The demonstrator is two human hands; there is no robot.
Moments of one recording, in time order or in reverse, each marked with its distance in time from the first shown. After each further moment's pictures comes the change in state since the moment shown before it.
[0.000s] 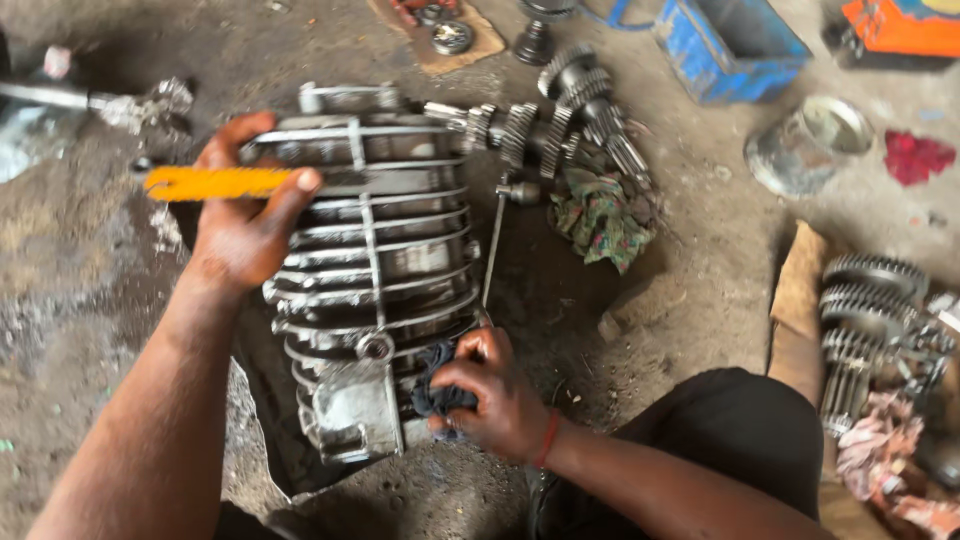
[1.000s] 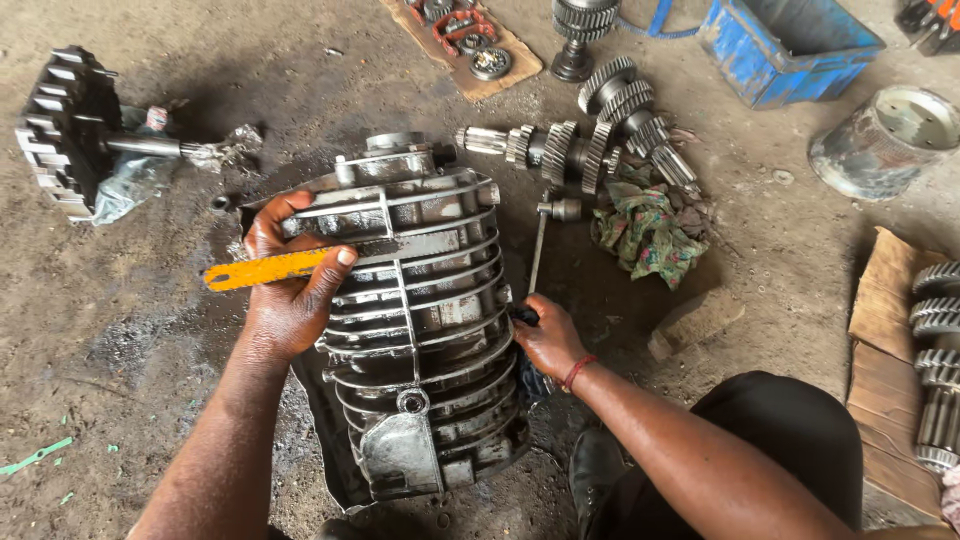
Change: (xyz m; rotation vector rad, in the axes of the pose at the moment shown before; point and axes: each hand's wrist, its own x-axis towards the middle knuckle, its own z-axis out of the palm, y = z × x) left_hand -0.028 0.023 -0.017 -0.460 -0.102 -0.163; right_hand 0.047 0.136 0.026 0.301 0.167 0.622
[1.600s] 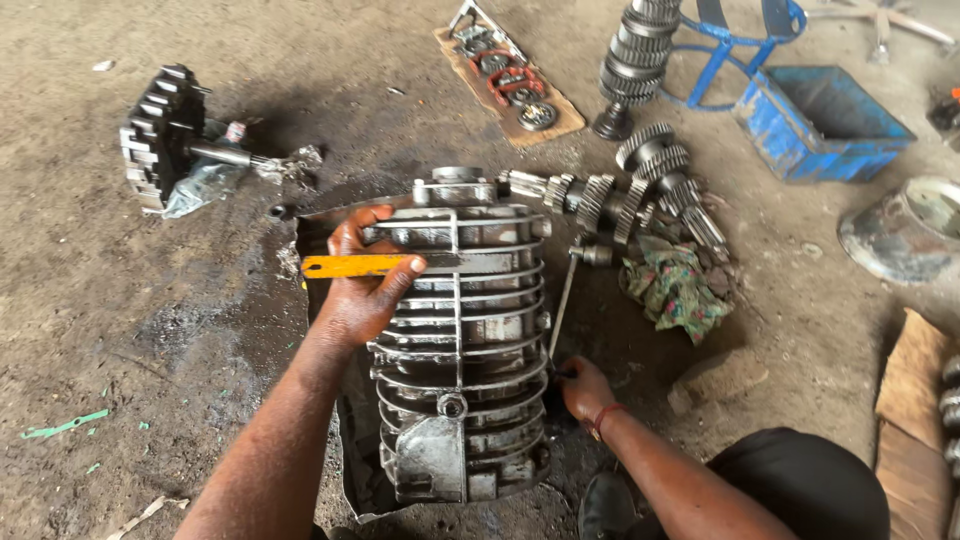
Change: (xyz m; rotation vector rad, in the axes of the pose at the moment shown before) left_hand 0.006 -0.019 0.000 0.478 0.063 0.121; right_hand 0.006 0.115 -0.003 -0.358 0.003 0.320
